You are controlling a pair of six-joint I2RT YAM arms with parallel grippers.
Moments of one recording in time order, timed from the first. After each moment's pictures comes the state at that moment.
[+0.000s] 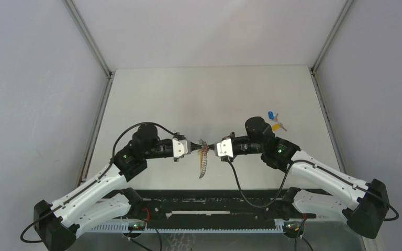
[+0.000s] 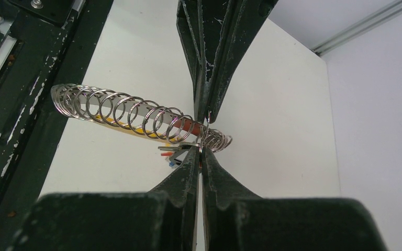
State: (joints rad) left arm -0.74 0.84 0.67 -0.08 0.63 0.50; right arm 0.85 1.03 0.81 -0.17 -0.62 -0.83
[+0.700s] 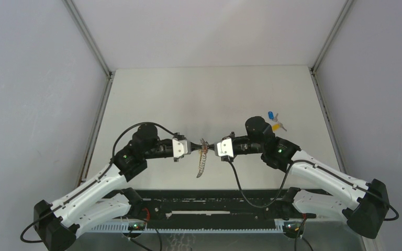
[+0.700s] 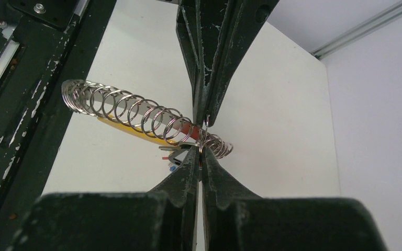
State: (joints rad) left arm -0.74 0.84 0.67 -0.08 0.64 0.50; right arm 0.85 1.03 0.81 -0.17 -0.63 -0.83
